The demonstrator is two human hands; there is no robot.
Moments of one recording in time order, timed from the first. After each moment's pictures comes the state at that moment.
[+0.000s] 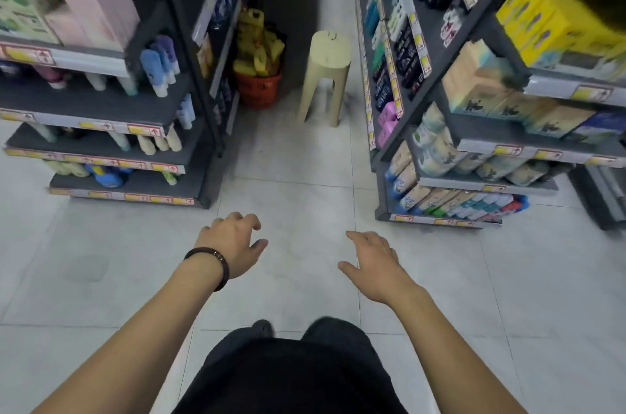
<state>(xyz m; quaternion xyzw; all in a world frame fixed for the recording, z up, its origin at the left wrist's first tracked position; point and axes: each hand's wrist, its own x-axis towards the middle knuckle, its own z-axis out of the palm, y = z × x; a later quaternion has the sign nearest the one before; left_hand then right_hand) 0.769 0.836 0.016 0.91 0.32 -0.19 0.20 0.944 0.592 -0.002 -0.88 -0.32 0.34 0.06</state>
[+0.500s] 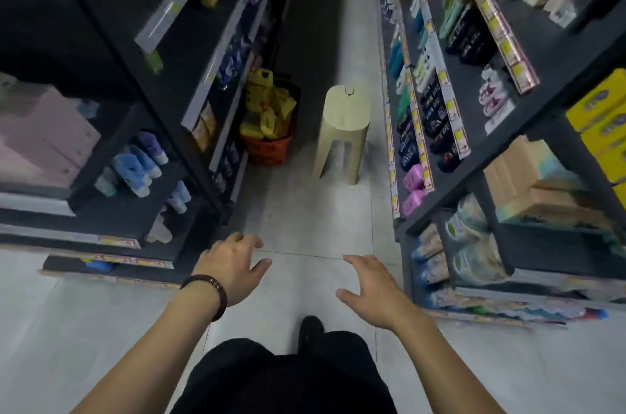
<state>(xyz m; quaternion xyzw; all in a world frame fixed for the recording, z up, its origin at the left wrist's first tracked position) 1.050 1.031 0.026 0.89 0.37 -0.16 0.20 1.241 0.800 -0.029 -0.84 -0.36 0.38 0.12</state>
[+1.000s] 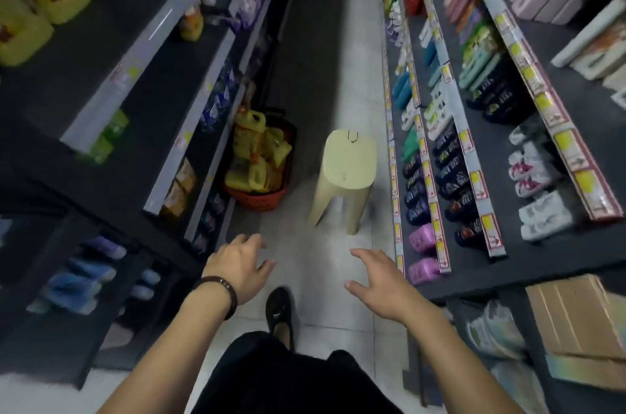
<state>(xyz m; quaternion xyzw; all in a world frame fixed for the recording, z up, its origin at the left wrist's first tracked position) 1.294 1.265 -0.005 0.88 0.38 -0.15 0.25 1.499 1.035 -0.029 -0.85 -0.36 0.36 0.12</state>
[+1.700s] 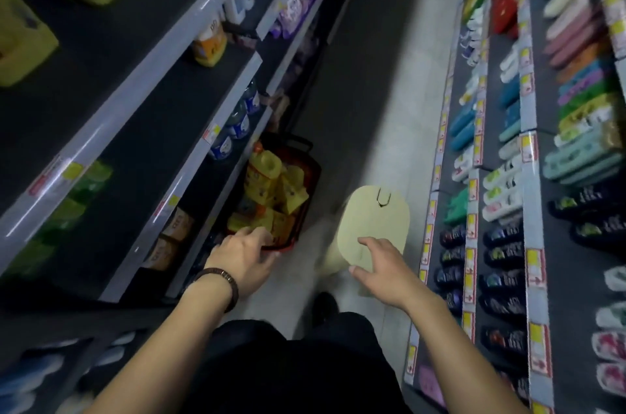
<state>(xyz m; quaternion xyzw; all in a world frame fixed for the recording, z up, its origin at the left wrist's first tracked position) 1.548 1.475 -0.010 0.83 0.47 -0.15 0.27 1.802 1.300 -0.047 -0.81 -0.39 0.41 0.10</state>
